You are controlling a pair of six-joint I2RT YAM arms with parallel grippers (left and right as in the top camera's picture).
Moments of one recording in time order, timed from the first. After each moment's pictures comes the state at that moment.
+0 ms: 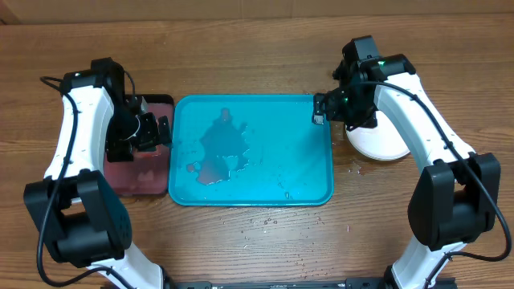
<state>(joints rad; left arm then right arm) 0.18 1.86 1.53 -1.34 0.14 -0.10 0.21 1.92 1.59 -1.10 -0.19 0.23</state>
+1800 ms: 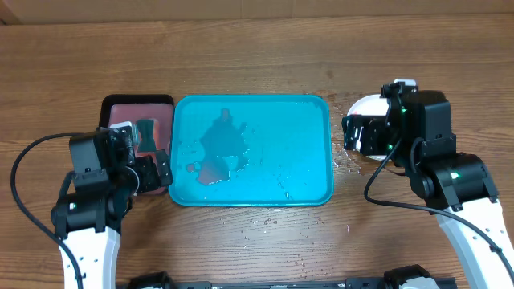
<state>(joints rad) 0.18 1.01 0.90 -0.88 0.13 -0.07 0.21 1.12 1.11 -0.77 -0.06 0.25</state>
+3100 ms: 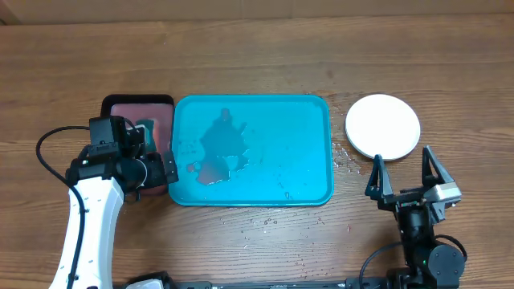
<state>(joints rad) 0.18 1.30 0.90 -0.88 0.13 -0.07 0.05 0.04 0.02 0.31 -0.09 0.18</state>
